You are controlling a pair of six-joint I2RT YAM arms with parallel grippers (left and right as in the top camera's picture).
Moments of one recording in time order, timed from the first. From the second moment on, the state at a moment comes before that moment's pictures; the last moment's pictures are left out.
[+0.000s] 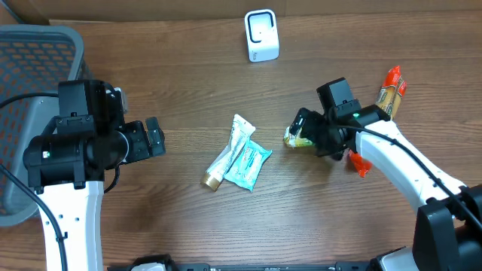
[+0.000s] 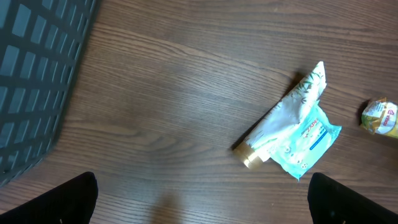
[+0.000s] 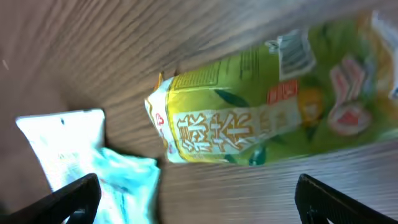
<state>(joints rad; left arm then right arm) 0.10 1.24 1.49 -1.39 0.04 -0.19 0.35 1.64 1.09 -0.67 -0.20 0.87</state>
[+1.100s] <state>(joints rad) 0.10 1.24 1.49 -1.39 0.04 -0.19 0.43 1.78 1.01 -0.43 -0.17 0.92</state>
